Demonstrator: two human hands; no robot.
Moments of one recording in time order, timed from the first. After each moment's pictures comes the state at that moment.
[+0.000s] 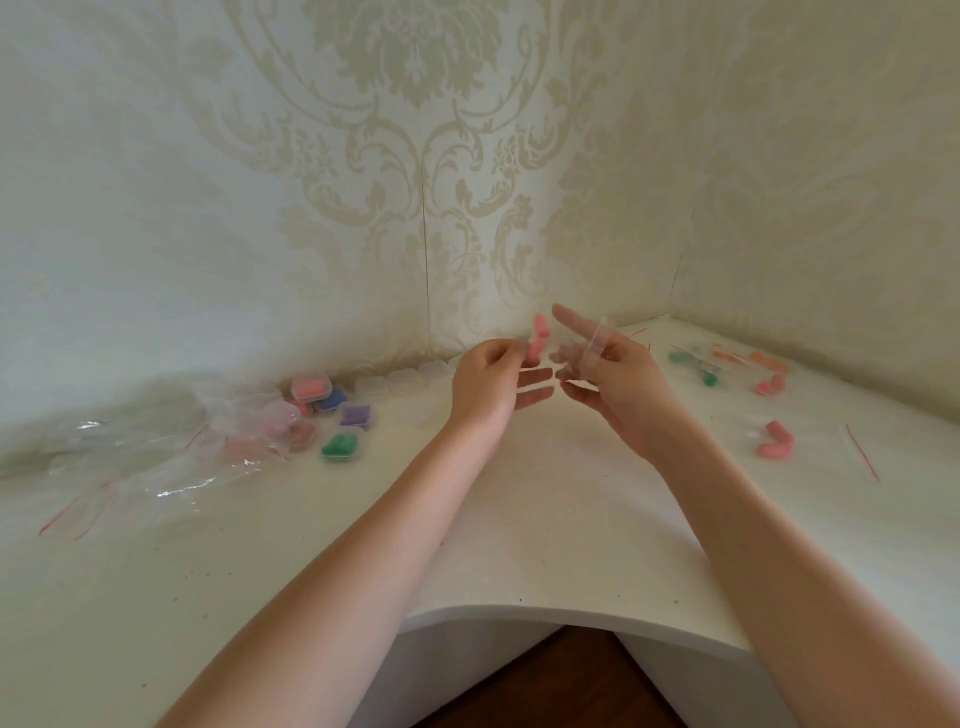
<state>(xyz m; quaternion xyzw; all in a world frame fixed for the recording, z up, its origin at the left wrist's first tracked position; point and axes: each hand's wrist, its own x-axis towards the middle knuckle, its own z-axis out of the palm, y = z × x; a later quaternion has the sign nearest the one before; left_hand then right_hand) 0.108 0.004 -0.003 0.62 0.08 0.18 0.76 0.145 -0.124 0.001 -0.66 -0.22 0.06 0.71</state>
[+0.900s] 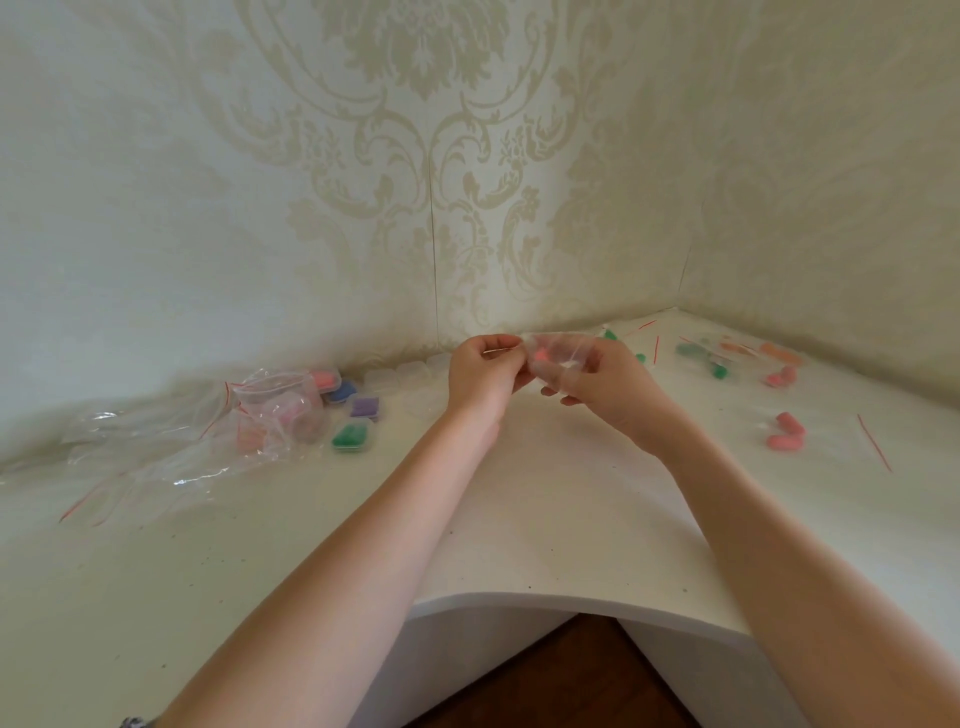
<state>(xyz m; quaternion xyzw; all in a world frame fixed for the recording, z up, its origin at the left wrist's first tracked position) 0.112 0.015 -0.007 0.59 0.11 0.21 0.77 0.142 -0.113 -0.003 -0.79 -0.28 0.02 0.55</state>
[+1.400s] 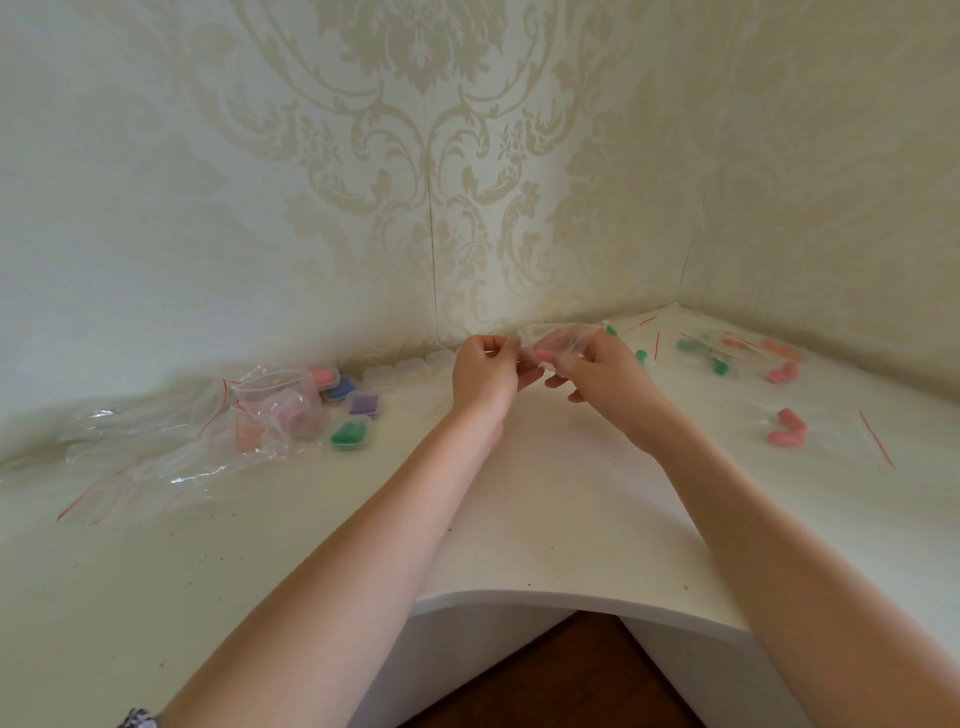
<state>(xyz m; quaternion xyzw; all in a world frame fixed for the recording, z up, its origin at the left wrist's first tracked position) 0.121 0.013 -0.013 0.59 0.12 0.21 0.77 0.144 -0.108 -0.003 -0.80 -0.24 0.00 0.54</state>
